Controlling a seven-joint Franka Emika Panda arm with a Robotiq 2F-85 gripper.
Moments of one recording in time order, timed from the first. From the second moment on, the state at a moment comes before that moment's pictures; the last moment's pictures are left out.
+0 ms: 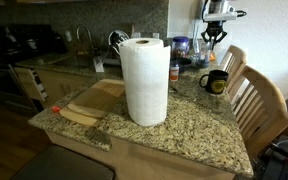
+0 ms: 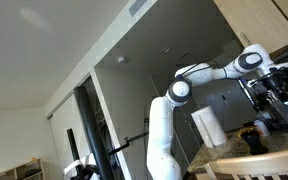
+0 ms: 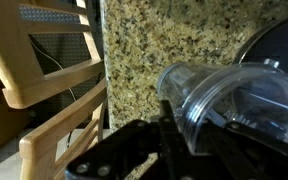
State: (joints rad) arm -0.19 0.43 -0.19 -1.32 0.05 1.70 0.67
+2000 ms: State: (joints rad) arm 0.03 -0.05 -0.02 -1.49 0.08 1.61 0.70
